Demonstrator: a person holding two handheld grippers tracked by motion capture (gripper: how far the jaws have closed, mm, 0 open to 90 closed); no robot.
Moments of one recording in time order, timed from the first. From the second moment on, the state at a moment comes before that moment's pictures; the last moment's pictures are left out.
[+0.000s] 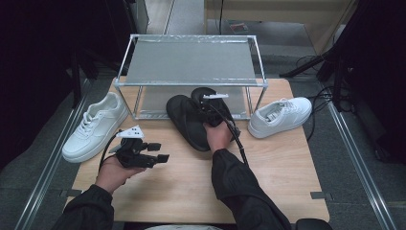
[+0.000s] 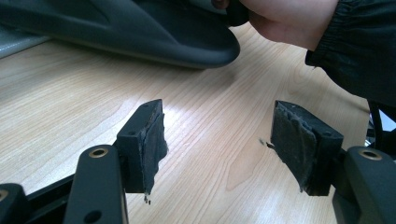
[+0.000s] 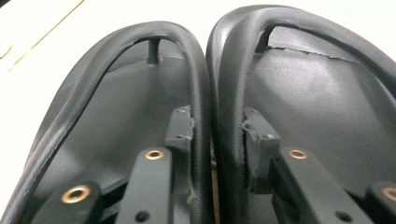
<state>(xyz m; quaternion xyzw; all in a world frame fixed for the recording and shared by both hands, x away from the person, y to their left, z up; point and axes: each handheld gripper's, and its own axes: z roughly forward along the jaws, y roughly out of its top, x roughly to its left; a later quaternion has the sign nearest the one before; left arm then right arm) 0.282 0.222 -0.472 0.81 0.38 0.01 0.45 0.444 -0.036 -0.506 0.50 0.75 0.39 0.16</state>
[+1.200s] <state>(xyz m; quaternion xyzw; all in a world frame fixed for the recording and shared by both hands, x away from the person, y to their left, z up) 0.295 0.221 -0.460 0.82 0.38 0.01 0.44 0.368 -0.092 -0.474 0.44 0.78 0.42 0.11</state>
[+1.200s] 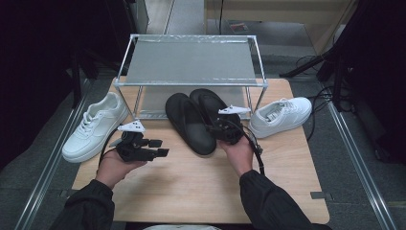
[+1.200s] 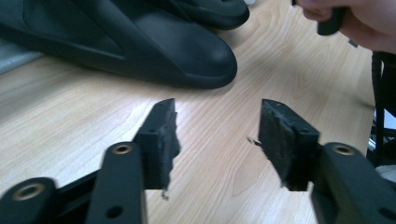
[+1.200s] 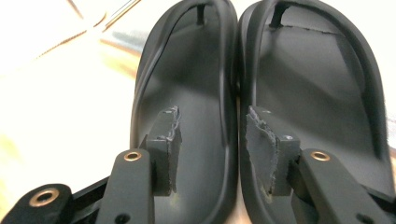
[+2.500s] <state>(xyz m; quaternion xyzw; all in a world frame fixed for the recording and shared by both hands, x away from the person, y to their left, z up) 0.455 0.205 -0.333 0.84 0.34 0.10 0.42 0.324 -0.120 -0.517 0.39 0.82 0.42 0.05</state>
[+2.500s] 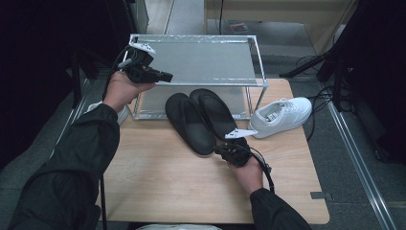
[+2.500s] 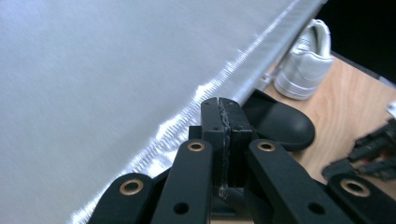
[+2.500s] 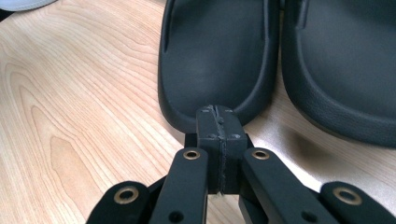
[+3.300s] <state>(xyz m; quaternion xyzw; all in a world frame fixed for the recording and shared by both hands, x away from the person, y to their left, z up) 0.482 0.200 -0.353 0.85 0.34 0.10 0.39 0.339 -0.102 -0.527 0.38 0.83 0.39 0.06</state>
